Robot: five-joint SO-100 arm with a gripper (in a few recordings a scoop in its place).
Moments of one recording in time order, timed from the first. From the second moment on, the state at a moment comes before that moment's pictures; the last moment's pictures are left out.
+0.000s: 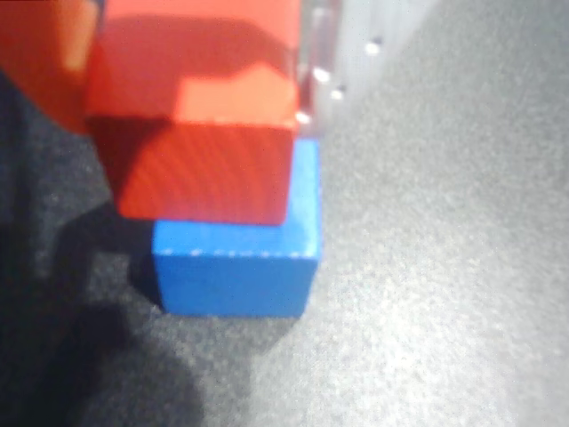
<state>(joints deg) -7.0 81.7 88.3 76.6 100.1</state>
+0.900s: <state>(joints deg) -8.2 82.4 90.2 74.0 97.5</state>
